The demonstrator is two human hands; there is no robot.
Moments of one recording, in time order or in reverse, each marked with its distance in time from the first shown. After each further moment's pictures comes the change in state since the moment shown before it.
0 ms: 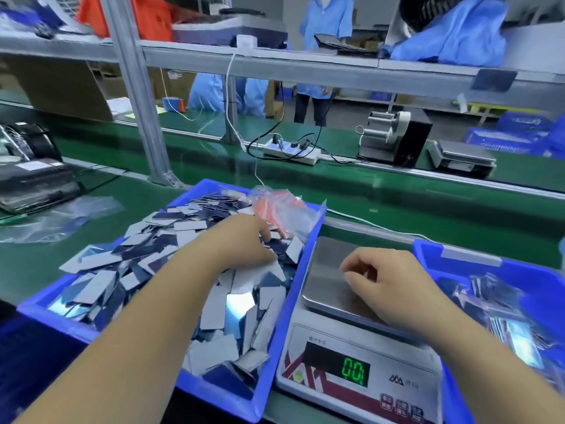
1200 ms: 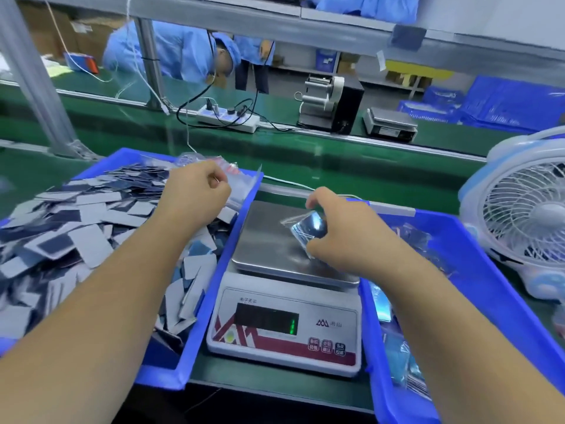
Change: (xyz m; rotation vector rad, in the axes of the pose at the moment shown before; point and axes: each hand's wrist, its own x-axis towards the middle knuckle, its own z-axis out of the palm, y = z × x) left_hand 0.031 0.042 0.036 -0.409 0.458 0.019; right_hand -0.014 0.015 -0.029 -0.167 -0.036 0.164
